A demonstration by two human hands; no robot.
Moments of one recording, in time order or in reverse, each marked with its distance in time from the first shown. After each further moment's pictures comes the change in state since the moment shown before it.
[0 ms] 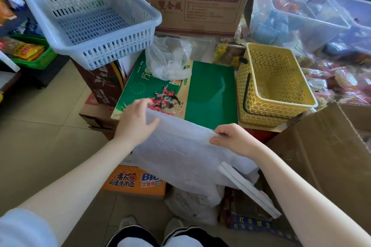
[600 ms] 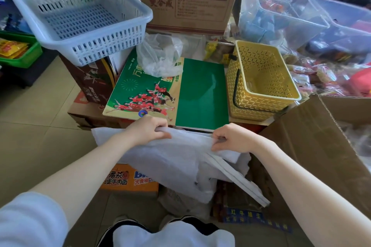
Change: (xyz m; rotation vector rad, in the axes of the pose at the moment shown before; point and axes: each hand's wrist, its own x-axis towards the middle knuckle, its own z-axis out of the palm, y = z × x) left_hand -0.002 0.011 0.017 -0.155 -0.555 0.228; right_hand -0.016 0.008 -0.012 -0.314 -0.192 -0.056
